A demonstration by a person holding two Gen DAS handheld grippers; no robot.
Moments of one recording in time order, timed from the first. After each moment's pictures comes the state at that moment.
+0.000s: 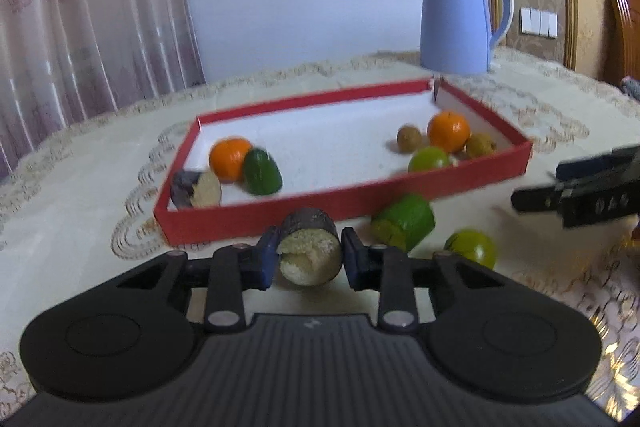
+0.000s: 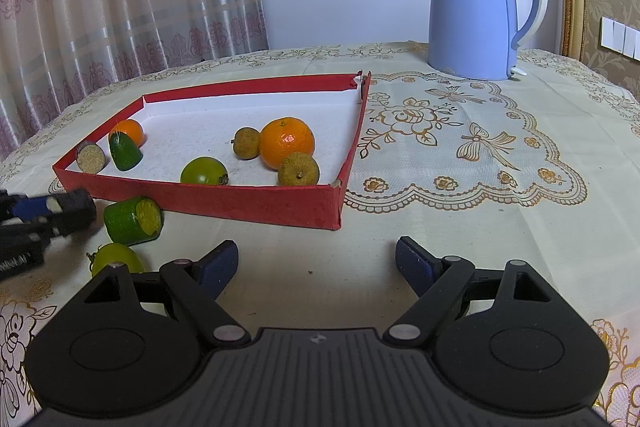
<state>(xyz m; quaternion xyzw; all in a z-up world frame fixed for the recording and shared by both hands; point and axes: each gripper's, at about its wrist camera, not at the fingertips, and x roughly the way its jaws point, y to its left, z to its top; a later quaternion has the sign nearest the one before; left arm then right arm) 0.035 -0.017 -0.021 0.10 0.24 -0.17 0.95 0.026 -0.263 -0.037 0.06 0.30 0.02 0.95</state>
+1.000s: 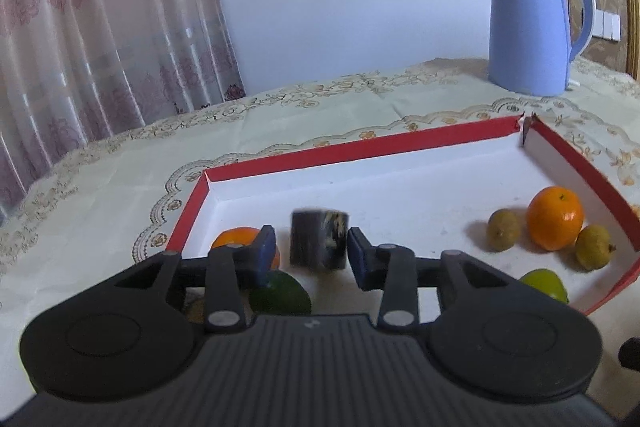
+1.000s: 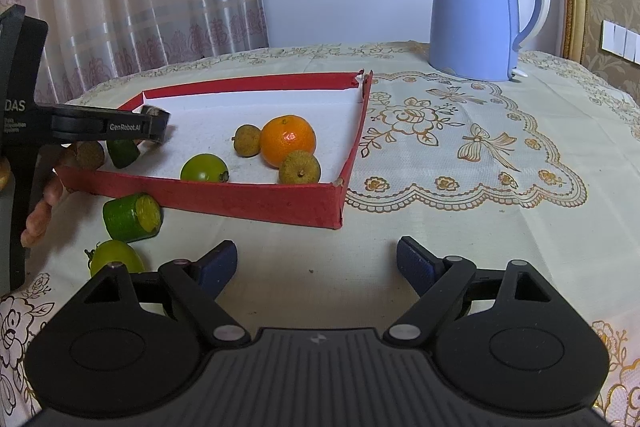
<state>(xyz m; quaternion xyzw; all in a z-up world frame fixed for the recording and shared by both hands) 0.152 -0.059 -0.017 0.12 0.25 -0.09 0.96 0.027 -0.262 -0.036 0.05 0.31 0.02 0.95</state>
